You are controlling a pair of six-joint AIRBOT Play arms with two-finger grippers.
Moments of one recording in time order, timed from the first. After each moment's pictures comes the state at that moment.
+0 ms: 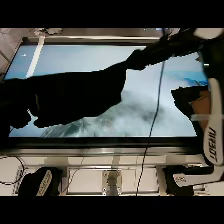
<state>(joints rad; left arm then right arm) 0.23 -0.63 1.26 0.91 -1.25 -1.33 0.24 -1.46 2.09 -0.65 1.58 1.28</state>
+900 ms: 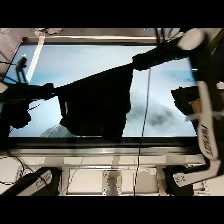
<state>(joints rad) 0.19 -1.14 1.06 0.86 -1.07 -1.25 0.24 -1.61 1.92 -1.09 1.26 1.39</state>
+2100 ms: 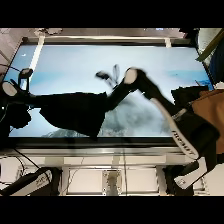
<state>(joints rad) 0.20 -1.18 1.05 1.49 -1.09 -1.28 0.62 -1.72 1.65 -1.02 1.33 1.16</state>
